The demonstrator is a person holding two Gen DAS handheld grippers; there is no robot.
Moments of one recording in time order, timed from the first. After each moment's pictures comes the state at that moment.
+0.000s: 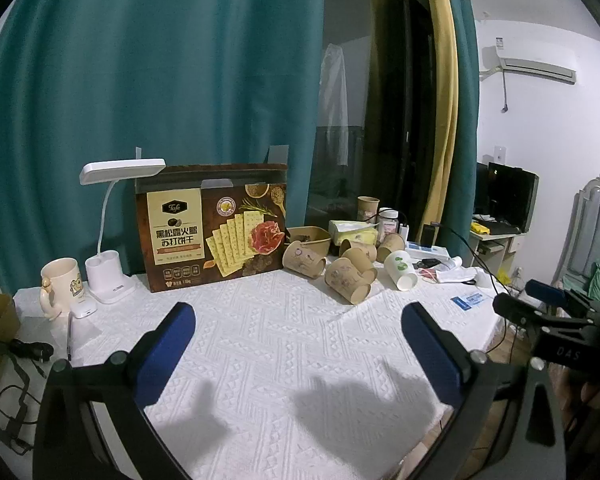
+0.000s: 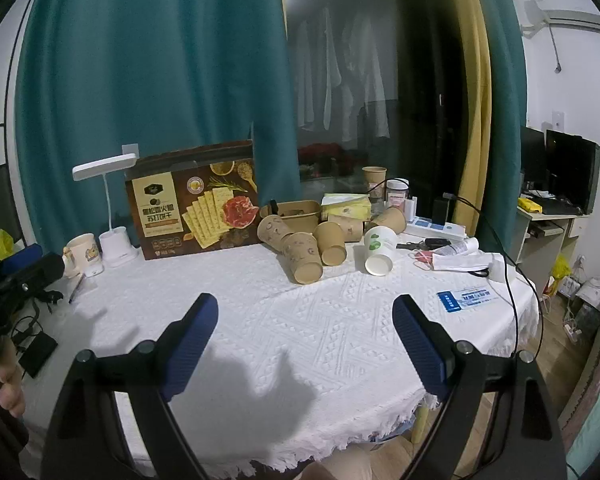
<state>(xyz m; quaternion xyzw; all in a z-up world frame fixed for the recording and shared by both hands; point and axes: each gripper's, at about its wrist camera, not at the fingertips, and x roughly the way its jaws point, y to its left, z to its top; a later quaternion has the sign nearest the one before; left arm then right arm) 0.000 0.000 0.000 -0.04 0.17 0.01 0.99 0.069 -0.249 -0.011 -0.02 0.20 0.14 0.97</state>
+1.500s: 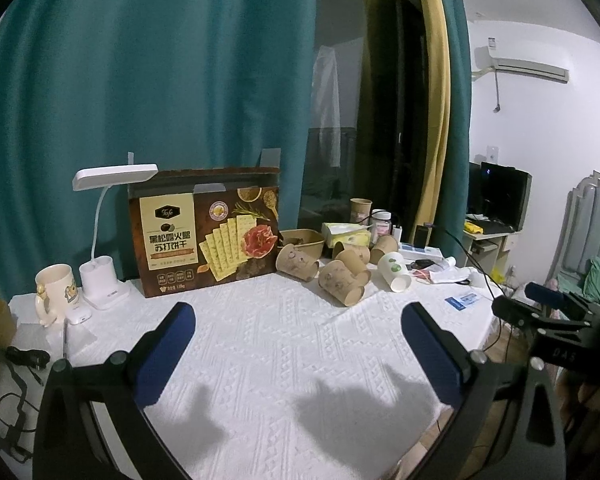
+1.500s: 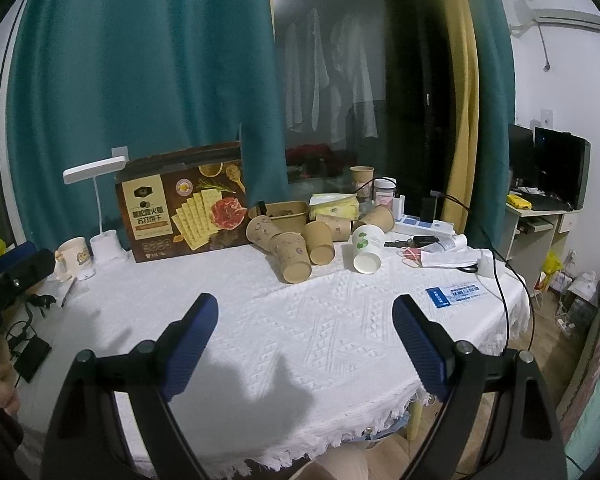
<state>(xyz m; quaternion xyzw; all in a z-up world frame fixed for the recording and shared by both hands) 0.000 -0.001 0.004 -0.03 0.16 -0.01 0.99 0.064 -0.257 -0.015 -0.02 0.20 0.12 0.97</state>
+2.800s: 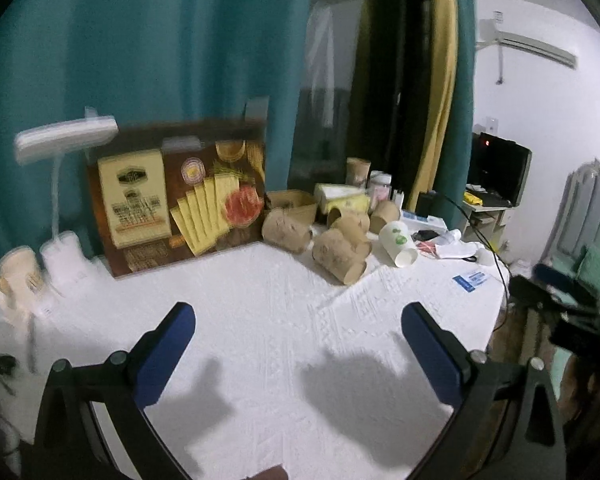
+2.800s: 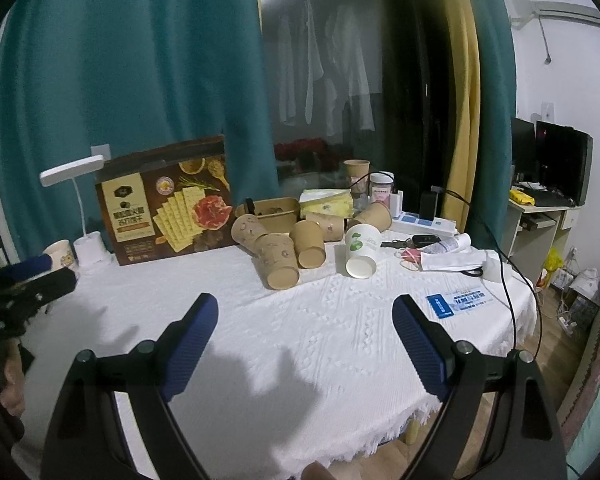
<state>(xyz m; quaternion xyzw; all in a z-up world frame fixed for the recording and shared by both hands) 0.098 0.005 -0.024 -0.05 0.25 -0.04 0.97 0.130 -0.263 -0.024 -0.02 0.22 0.12 0.97</state>
